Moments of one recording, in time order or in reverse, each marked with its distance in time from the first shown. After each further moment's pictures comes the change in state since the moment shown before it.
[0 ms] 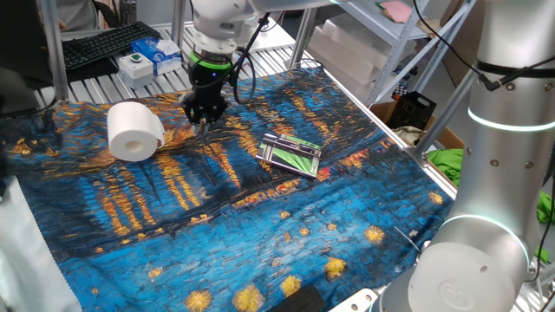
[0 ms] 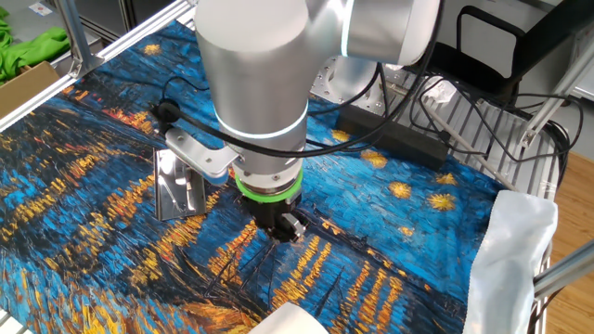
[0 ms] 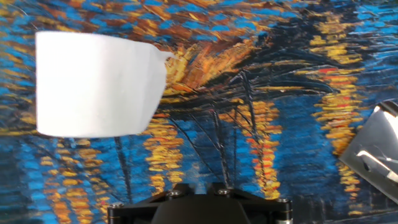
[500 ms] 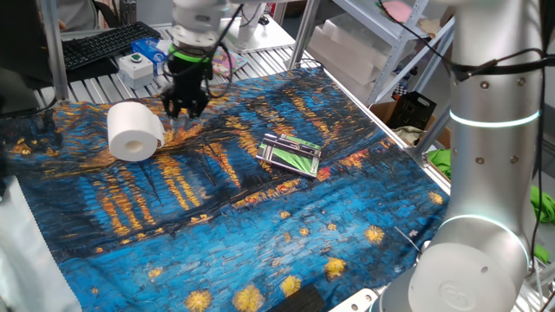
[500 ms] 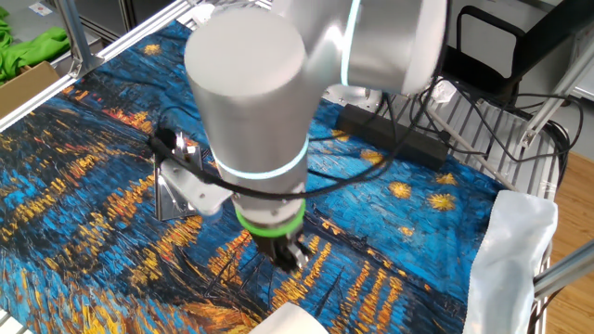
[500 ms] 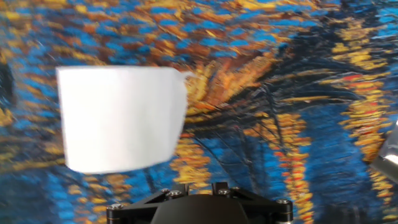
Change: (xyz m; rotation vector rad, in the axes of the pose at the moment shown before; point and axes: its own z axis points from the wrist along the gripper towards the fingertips) arm -0.027 0.038 0.003 0.000 0.013 0.094
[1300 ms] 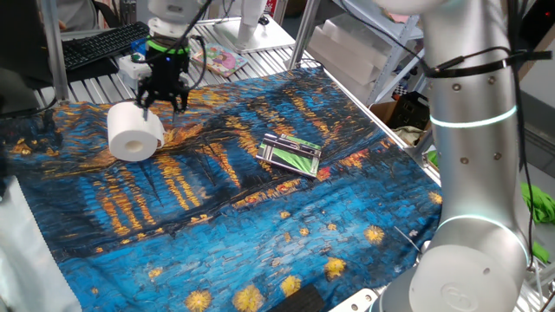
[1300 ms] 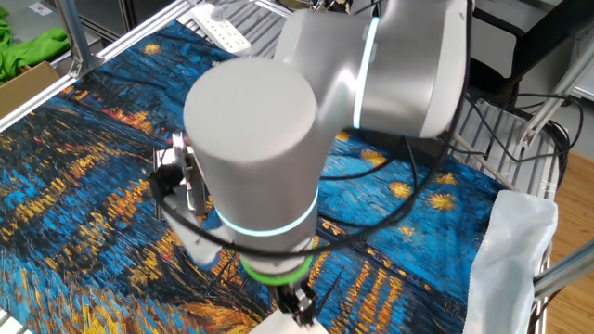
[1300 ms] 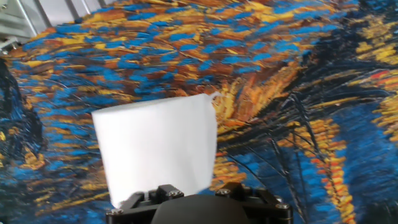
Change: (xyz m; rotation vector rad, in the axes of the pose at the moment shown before) arm -0.032 0.045 0.003 -0.010 0.009 0.103
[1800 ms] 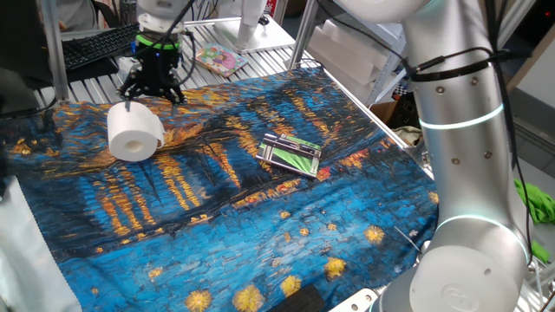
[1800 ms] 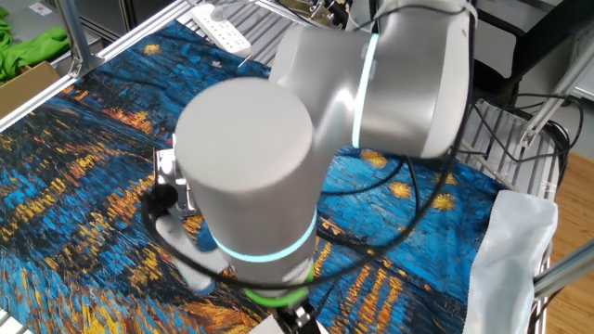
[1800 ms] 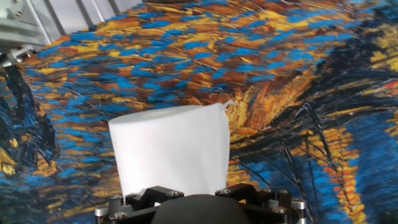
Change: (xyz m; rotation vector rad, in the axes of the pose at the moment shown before) arm -0.016 0.021 0.004 -0.002 -0.004 0.003
